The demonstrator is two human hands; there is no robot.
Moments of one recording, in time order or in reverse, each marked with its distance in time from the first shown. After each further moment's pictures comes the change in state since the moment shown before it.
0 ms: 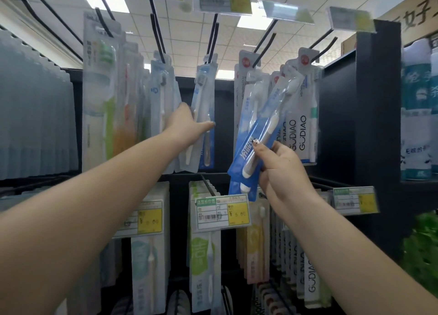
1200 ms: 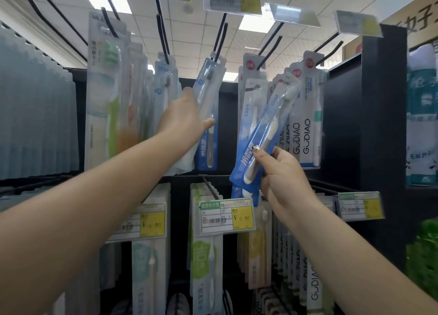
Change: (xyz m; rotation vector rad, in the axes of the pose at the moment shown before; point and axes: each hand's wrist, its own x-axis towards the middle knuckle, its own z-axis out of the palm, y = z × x) left_hand -0.013 0.014 -0.015 0.215 0.171 0.108; right_hand 0.002 0.004 0.001 -0.033 -0.005 0.005
